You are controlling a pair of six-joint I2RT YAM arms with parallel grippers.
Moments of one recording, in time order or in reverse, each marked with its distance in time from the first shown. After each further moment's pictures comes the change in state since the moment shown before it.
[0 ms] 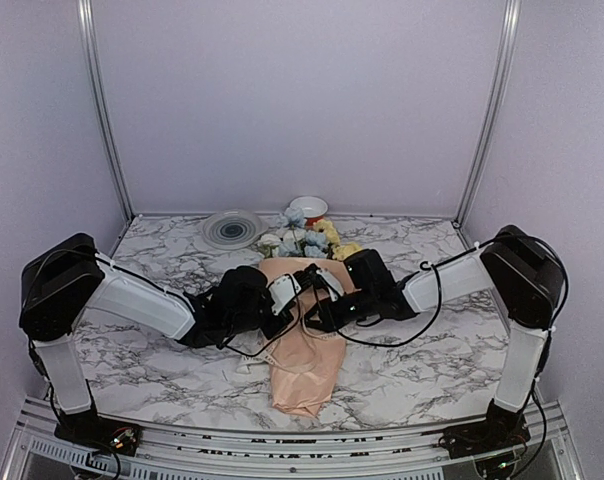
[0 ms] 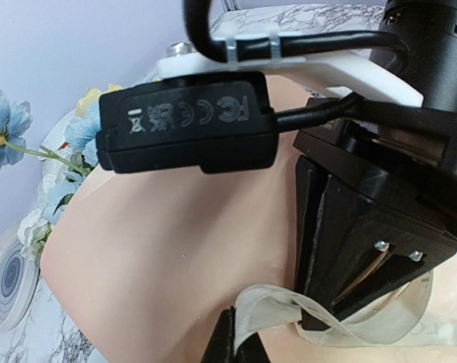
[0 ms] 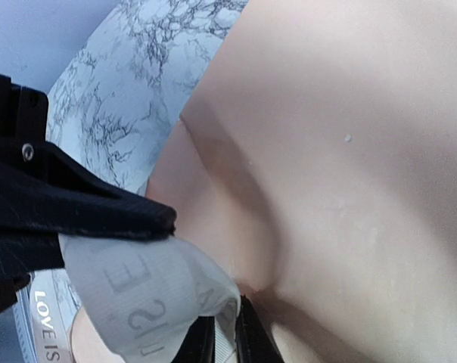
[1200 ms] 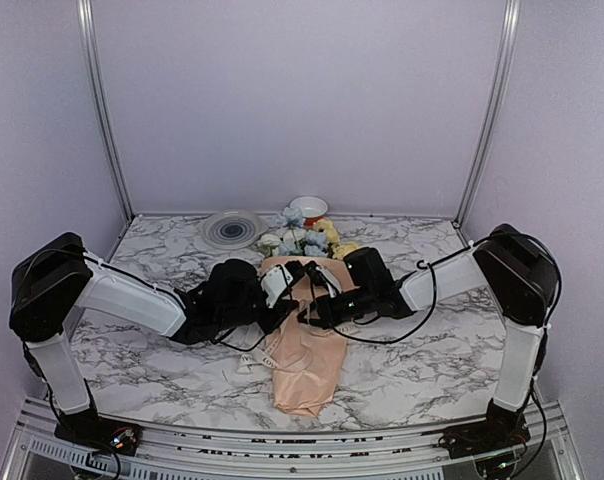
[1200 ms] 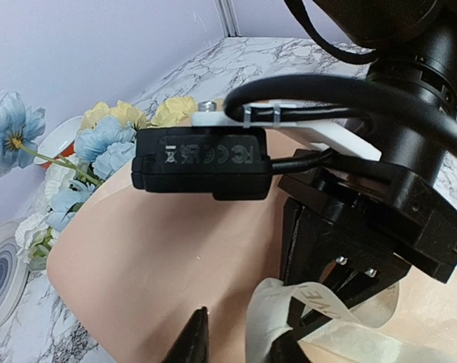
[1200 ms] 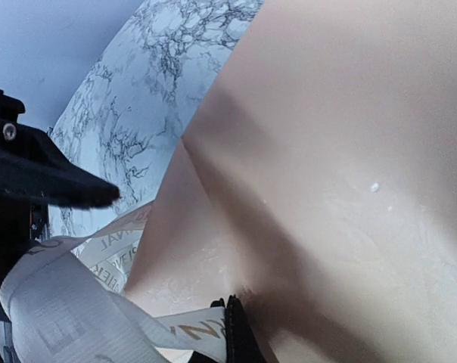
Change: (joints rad) left arm 0.031 -0.060 -0.038 0.048 0.099 -0.080; right arm -0.022 0.036 0.022 0.057 -0.071 0.067
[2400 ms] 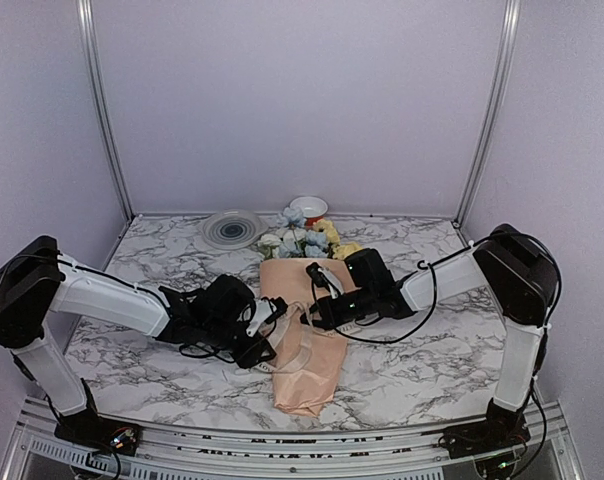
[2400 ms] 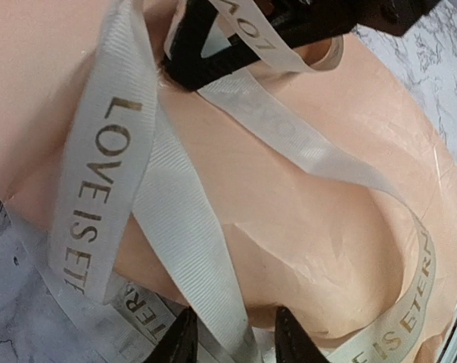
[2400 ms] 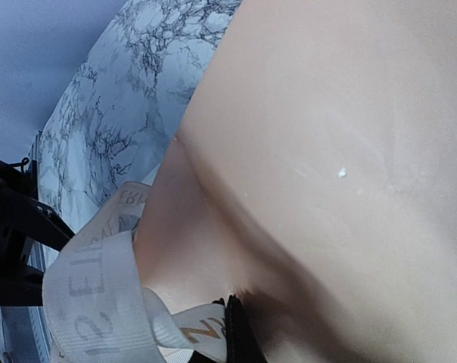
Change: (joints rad) left arm -0.017 -0.119 -0.040 -0.559 0.211 -0.310; right arm -0.008 0.000 -0.007 -0.023 0.030 0.010
